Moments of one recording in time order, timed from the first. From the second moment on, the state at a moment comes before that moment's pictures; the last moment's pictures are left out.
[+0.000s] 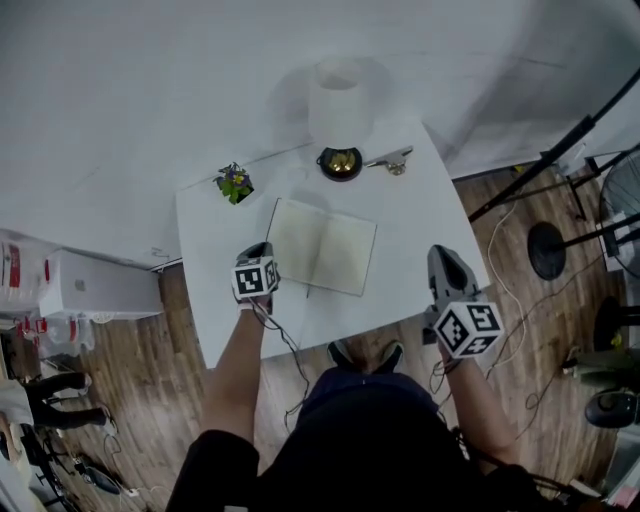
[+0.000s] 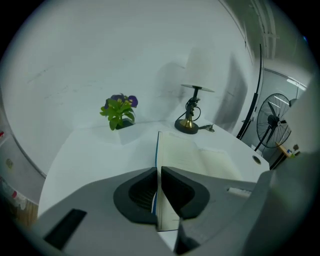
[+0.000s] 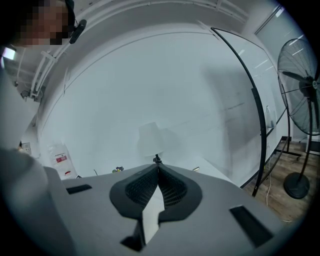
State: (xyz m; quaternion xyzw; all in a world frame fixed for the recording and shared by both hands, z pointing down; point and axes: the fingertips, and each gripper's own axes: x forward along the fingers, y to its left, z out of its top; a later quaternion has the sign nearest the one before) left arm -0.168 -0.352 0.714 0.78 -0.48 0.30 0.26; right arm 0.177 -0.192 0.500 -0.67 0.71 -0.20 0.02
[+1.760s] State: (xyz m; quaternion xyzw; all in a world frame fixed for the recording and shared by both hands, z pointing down) left arm -0.130 -0.327 0.486 0.82 -0.55 0.13 0.10; right arm 0.137 -0.270 0.424 -0.61 0.79 -0.09 -0.01
